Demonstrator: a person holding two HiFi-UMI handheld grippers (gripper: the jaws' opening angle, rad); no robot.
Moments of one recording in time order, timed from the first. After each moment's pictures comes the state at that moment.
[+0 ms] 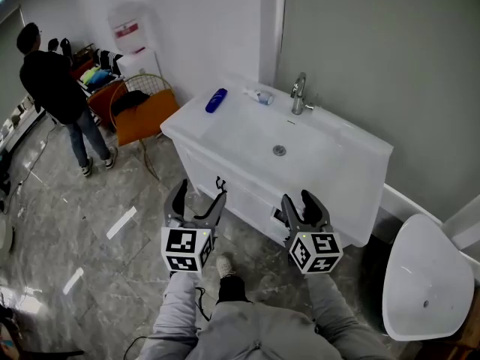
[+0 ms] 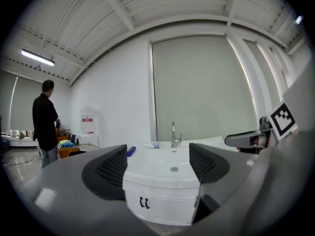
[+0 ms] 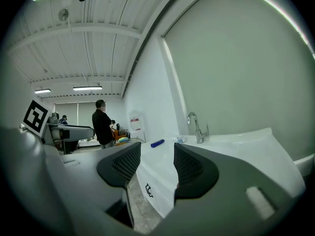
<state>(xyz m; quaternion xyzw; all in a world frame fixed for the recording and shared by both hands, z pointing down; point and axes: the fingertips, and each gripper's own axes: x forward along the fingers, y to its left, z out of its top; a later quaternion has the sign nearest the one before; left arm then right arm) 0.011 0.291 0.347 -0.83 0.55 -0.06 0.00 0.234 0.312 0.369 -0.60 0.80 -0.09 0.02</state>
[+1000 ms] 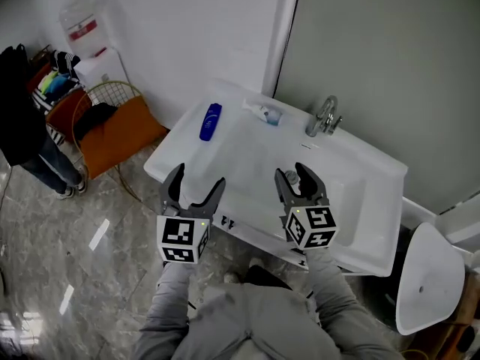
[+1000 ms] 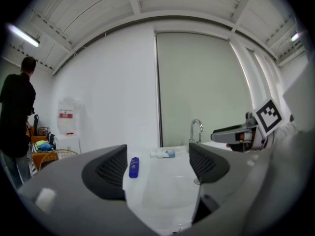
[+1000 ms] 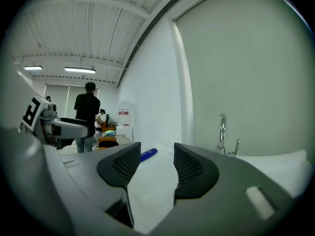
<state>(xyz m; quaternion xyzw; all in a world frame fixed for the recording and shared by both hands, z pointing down) -0.053 0.008 0.361 -0.88 0.47 -0.06 0.00 0.148 0.028 0.363 -0.63 0.77 -0.04 -0.03</state>
